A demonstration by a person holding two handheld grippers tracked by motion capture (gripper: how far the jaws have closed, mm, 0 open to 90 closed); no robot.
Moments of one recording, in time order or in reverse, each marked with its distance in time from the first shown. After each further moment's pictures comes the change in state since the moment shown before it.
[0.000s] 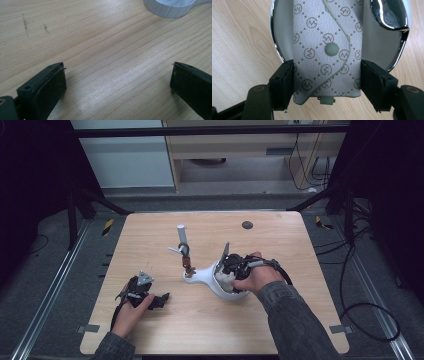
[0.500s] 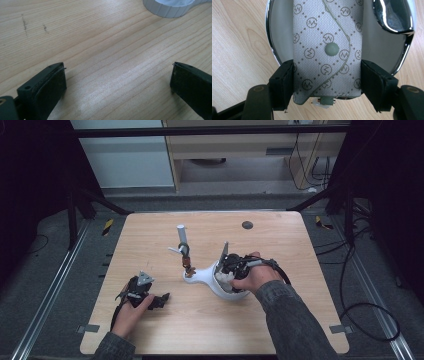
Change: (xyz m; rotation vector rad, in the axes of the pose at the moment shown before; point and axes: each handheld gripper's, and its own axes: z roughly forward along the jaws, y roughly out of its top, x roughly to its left) left arm 0.000 0.000 0.000 0.001 -0.002 0.004; right arm -0.002 0.003 0.006 0.007 0.008 0.005
